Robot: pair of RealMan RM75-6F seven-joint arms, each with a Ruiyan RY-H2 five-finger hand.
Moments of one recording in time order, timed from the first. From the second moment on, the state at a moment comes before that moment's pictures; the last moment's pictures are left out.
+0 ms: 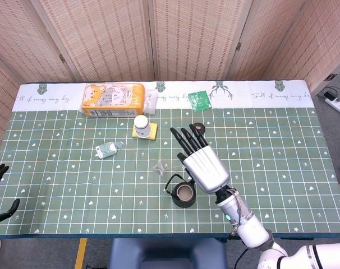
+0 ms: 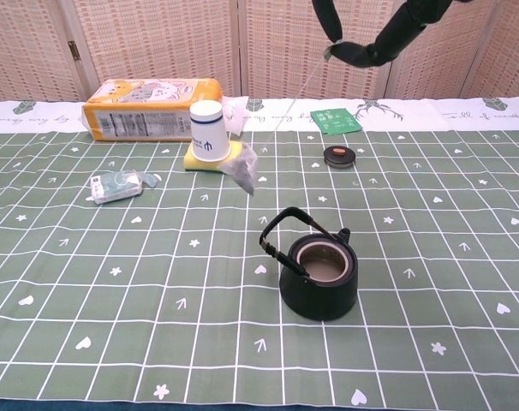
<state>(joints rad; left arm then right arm) -0.06 -1.02 -0.03 -1.59 1.52 1.52 -0.23 0.73 -1.30 0.23 -2.18 -1.18 1.27 -0.99</state>
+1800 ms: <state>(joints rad) -0.06 -1.02 -0.04 -1.59 1.52 1.52 -0.23 0.68 -1.34 0.05 -2.11 -1.29 1.24 -1.00</state>
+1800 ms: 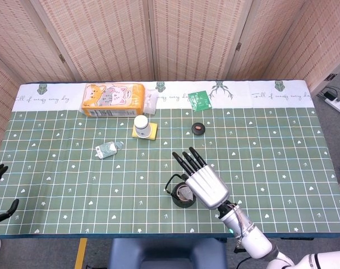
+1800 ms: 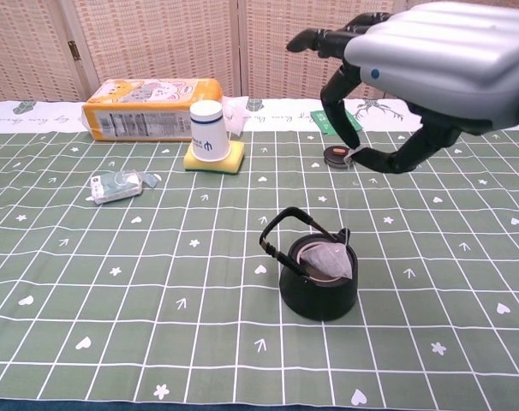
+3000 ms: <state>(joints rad) -0.06 -1.04 -0.05 -1.59 1.48 1.50 -0.18 0.51 -1.28 -0.12 -1.90 -1.23 1.16 -0.85</state>
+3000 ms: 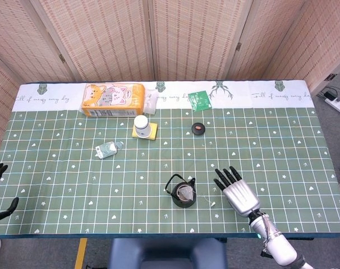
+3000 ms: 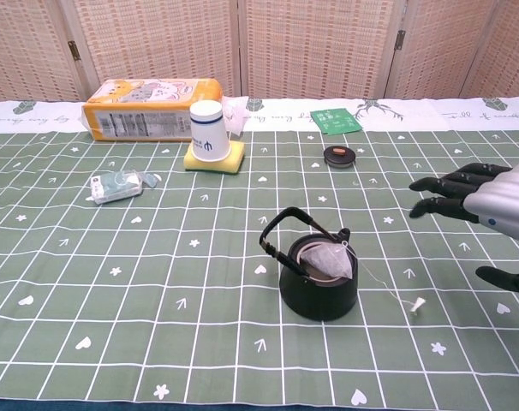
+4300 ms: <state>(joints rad) -0.05 -1.03 -0.06 -1.60 1.48 1.52 -0.24 1.18 -1.03 -0.02 -2.35 -0.31 0.92 -0.97</state>
